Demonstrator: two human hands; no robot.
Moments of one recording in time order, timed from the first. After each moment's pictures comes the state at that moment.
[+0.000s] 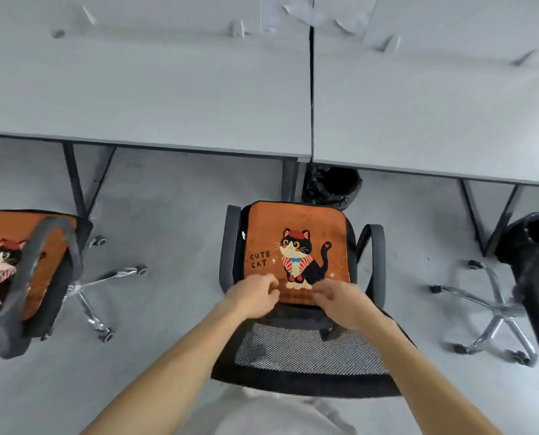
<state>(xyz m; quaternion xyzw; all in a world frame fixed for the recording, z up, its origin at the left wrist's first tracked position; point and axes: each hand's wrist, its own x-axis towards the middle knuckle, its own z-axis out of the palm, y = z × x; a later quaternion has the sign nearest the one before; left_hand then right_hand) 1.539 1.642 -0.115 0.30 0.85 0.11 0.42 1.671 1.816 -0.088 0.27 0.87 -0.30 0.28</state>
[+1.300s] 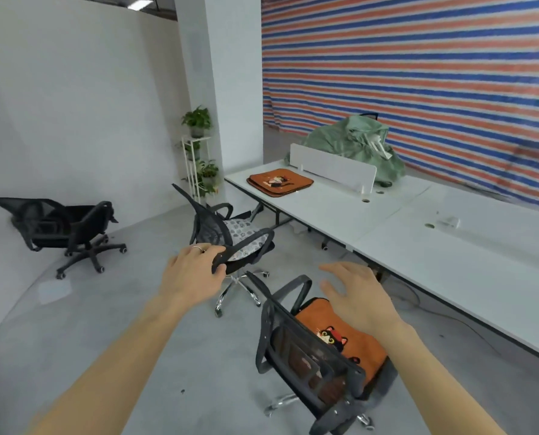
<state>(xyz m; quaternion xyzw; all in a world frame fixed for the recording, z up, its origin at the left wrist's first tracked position) 1.395 0.703 0.196 -0.10 0.99 0.08 -0.10 1.351 1.018 0.171 -0.19 0.95 -0.26 -0.04</state>
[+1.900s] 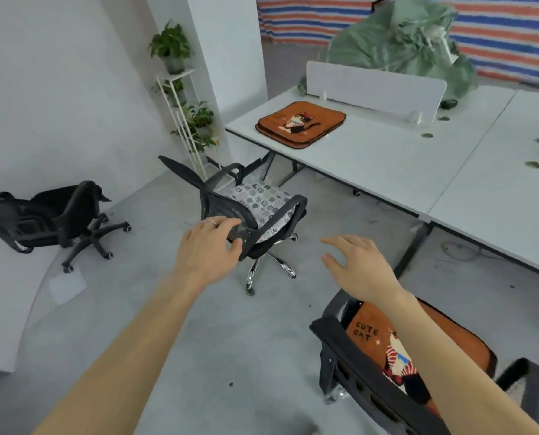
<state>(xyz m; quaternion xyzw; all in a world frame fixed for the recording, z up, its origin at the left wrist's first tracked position) 1.076 0.507 0.132 -0.06 1.00 0.07 -0.03 1.050 0.791 0.077 -0.12 0.95 -0.28 0.06</state>
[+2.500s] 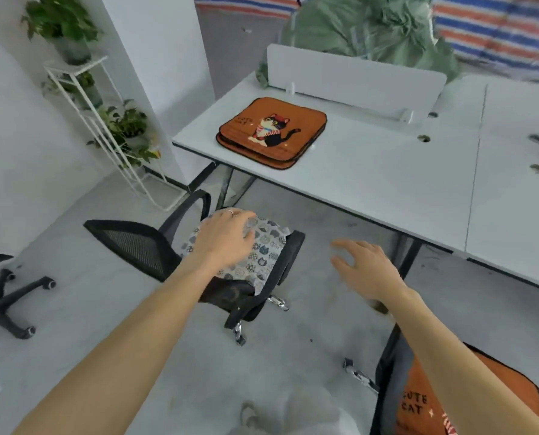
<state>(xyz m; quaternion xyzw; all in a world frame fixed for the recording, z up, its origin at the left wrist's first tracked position) 0.657 0.369 0.057 0.14 0.98 0.09 0.06 0.734 0.655 0.025 0.05 0.96 -0.24 0.14</state>
